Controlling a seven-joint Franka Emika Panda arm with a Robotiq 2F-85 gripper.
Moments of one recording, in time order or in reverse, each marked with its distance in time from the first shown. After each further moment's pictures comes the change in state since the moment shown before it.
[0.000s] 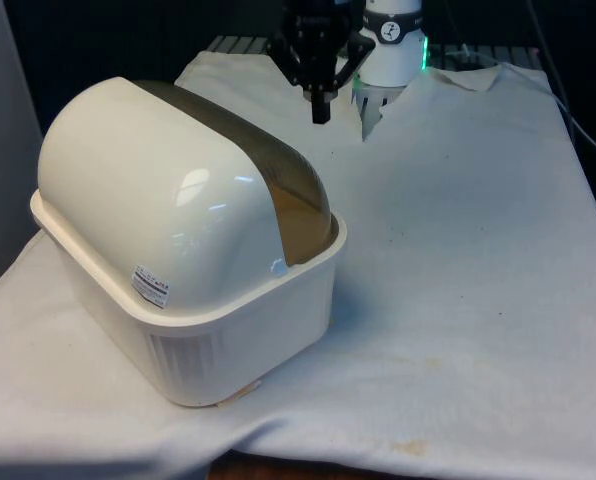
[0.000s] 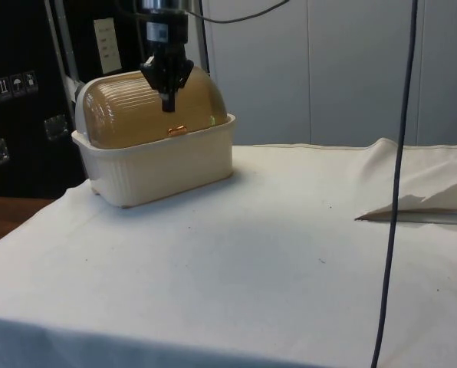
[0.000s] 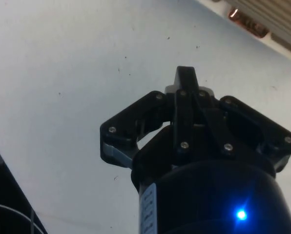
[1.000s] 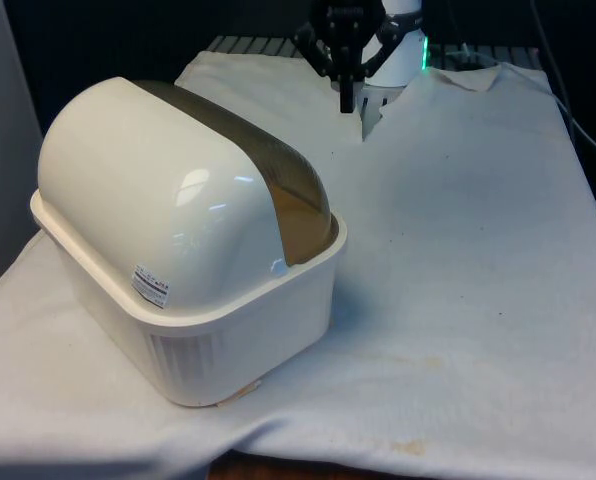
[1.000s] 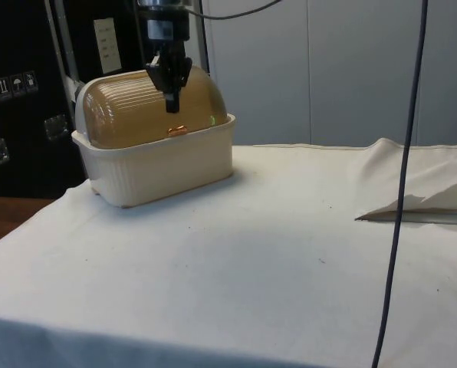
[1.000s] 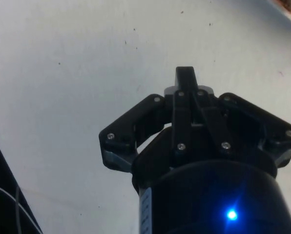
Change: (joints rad) arm 0.001 -0.060 0.055 -0.050 -0.075 -0.039 -0.101
